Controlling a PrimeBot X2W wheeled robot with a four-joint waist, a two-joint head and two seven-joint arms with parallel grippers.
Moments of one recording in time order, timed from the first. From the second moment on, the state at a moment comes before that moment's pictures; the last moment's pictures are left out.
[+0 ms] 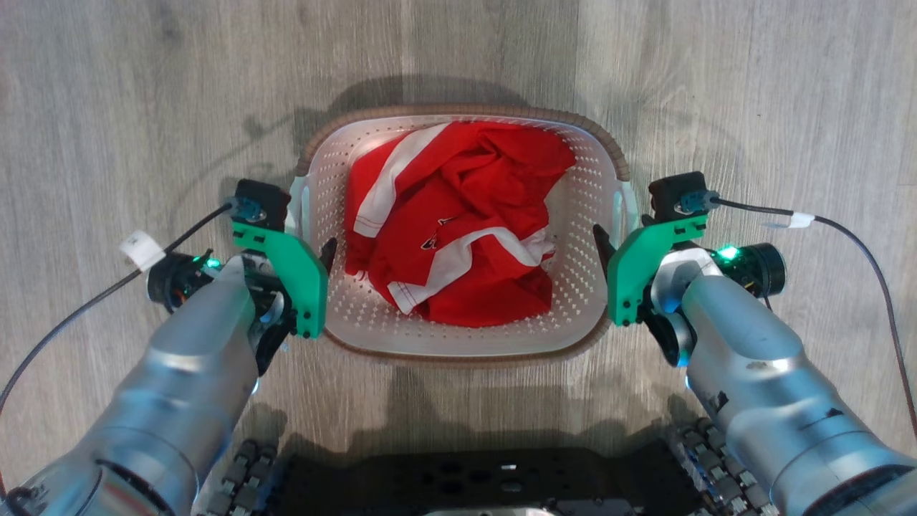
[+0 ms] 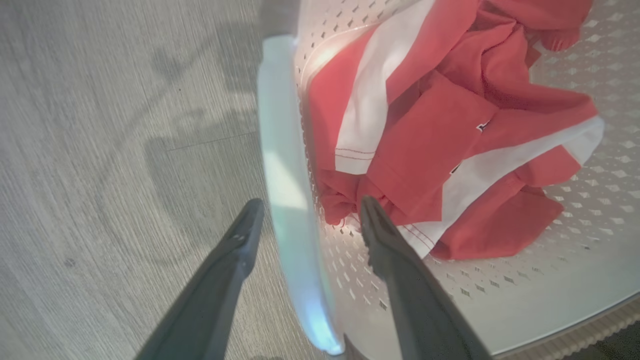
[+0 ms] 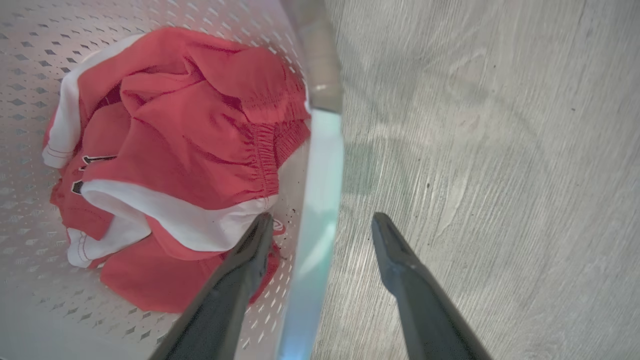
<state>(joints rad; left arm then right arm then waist) -0.84 0.12 -0.94 1.18 -0.80 -0.13 -0.05 -0.75 -0.06 0.52 1.00 0.47 0.12 0.00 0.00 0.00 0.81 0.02</state>
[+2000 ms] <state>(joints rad) -0.91 0.13 -1.21 1.18 -1.05 -0.13 -0.05 -0.82 -0.07 0.64 1.09 0.65 0.13 -0.06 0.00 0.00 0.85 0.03</state>
